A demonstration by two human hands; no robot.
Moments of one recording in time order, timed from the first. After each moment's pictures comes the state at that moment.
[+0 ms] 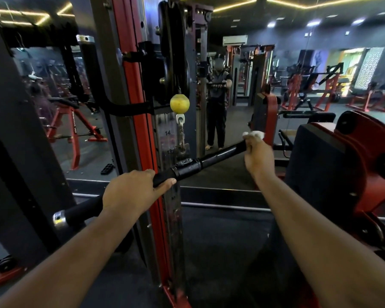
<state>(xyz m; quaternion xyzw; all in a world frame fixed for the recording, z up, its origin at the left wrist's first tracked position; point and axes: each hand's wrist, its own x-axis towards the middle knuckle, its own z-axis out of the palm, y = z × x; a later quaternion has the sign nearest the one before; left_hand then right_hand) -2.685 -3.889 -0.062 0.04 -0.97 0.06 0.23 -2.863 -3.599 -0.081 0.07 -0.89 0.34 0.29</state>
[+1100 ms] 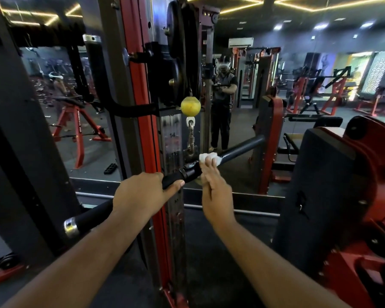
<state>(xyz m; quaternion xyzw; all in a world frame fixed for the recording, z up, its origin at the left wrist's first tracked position) -2.699 -3.883 -0.064 0.05 -0.98 0.03 0.20 -2.774 -3.710 -0.142 0.26 -0.78 0.48 0.30</state>
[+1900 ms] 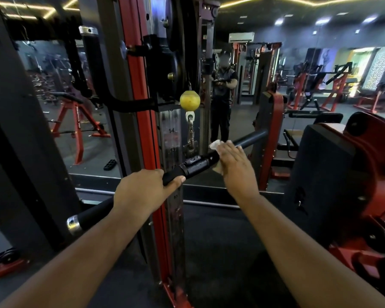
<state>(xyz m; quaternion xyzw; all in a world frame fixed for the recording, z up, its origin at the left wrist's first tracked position) -2.699 -3.880 -0.067 0.05 -0.98 0.00 0.20 -2.832 -3.652 -0.115 0.24 -0.88 0.22 0.34</state>
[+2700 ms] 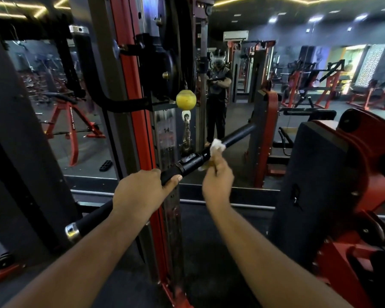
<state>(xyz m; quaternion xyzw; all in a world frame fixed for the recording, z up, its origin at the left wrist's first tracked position) -2.704 -3.873 -0.075 0.06 -0.97 0.02 0.22 -2.776 -3.718 -0.109 0.03 -0.69 0.69 0.22</state>
